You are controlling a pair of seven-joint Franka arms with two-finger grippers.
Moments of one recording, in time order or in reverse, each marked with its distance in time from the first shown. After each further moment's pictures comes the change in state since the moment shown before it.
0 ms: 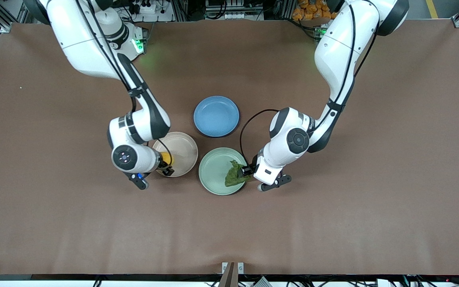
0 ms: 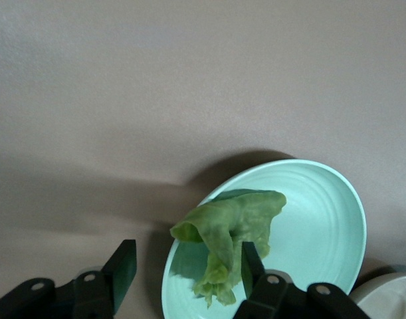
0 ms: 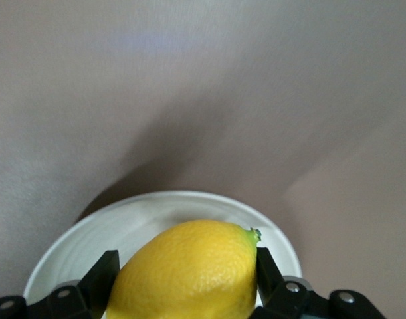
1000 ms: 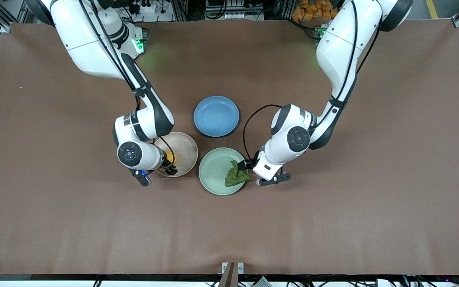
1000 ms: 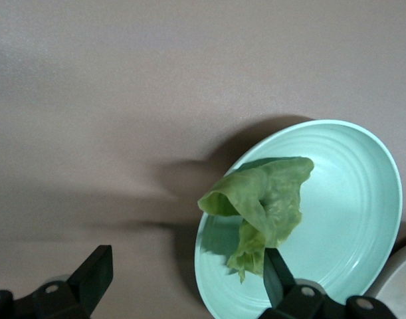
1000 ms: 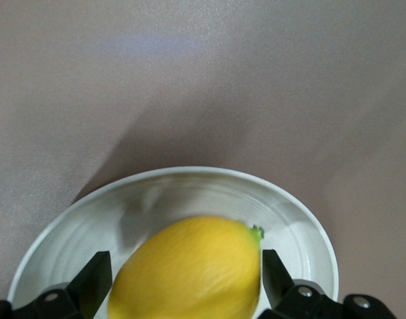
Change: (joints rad) left arm 0.005 -0.038 0.000 -0.060 0.001 -0.039 0.115; right arm 0.023 0.001 0.012 -0.074 0.018 0.107 0.106
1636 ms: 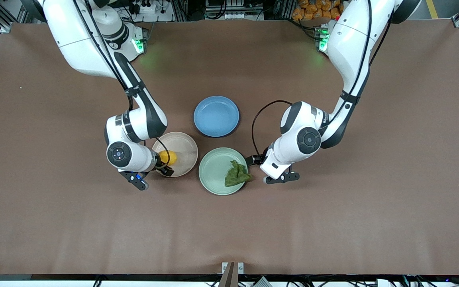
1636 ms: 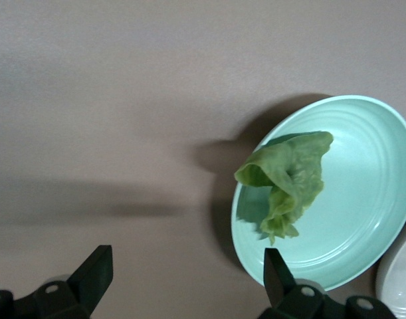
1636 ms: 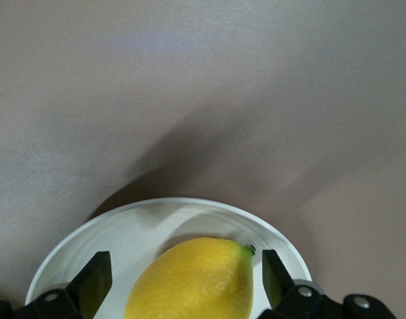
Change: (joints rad) left arm 0.040 -0.074 0.001 -0.033 0.016 -0.131 0.082; right arm -0.029 -0.025 -0.004 0.000 0.000 0.011 -0.209
